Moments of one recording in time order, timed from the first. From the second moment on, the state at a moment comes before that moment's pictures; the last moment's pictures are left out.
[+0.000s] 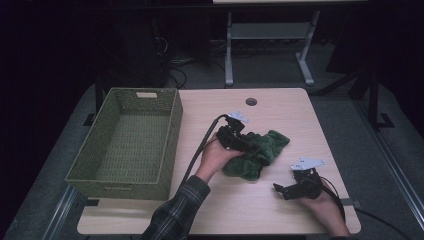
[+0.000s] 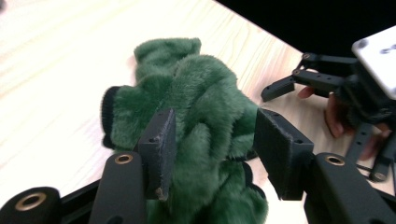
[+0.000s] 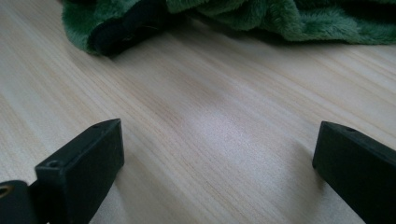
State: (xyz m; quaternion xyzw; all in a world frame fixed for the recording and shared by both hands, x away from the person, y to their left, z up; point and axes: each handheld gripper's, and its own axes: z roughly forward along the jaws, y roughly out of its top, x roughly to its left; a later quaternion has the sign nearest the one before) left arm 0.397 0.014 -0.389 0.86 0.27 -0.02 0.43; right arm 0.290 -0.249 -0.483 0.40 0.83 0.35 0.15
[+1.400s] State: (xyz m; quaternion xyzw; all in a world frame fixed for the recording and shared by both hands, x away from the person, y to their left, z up) left arm 0.353 0.026 -0.451 0.90 0.24 0.02 0.37; right arm 0.299 -0.202 -0.477 0.34 0.84 0.41 0.09
